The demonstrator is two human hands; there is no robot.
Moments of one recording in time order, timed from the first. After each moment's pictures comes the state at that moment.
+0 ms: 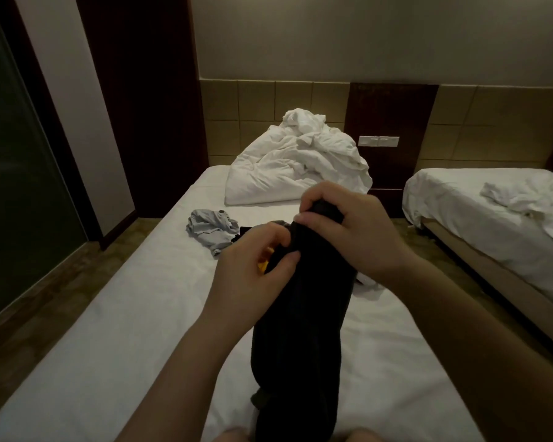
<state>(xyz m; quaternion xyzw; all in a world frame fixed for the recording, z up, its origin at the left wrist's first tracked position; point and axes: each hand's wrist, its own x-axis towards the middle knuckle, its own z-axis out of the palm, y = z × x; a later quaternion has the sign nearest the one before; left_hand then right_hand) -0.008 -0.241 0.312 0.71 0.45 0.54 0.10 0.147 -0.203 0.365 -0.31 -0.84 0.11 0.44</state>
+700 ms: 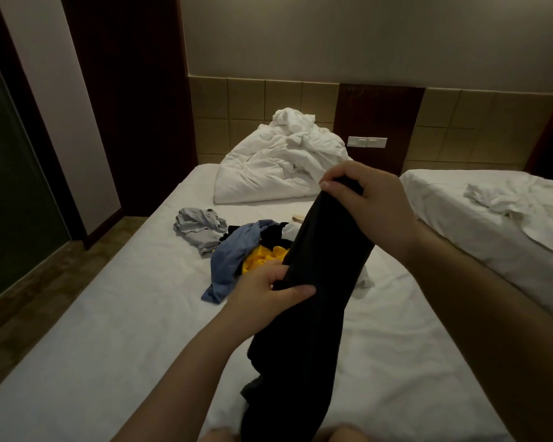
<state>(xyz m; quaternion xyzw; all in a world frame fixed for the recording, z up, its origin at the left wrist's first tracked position) 0.012 -0.220 0.278 0.67 0.45 0.43 0.41 0.185 -0.169 0.374 -0.39 -0.80 0.05 0.46</state>
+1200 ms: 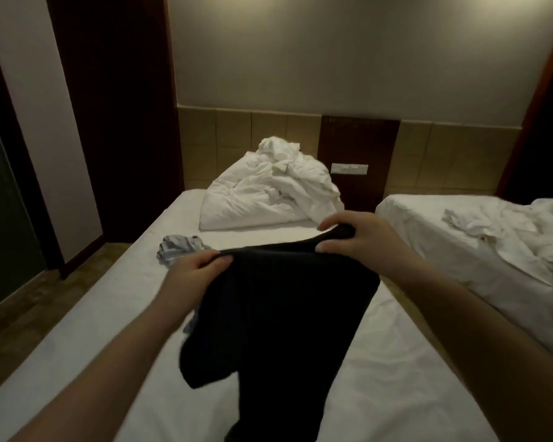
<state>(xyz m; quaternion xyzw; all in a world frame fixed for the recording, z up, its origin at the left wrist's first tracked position) -0.039 -0.190 0.317 0.61 0.51 0.53 0.29 0.225 -0.163 0.384 -0.49 -0.80 0.17 0.30</state>
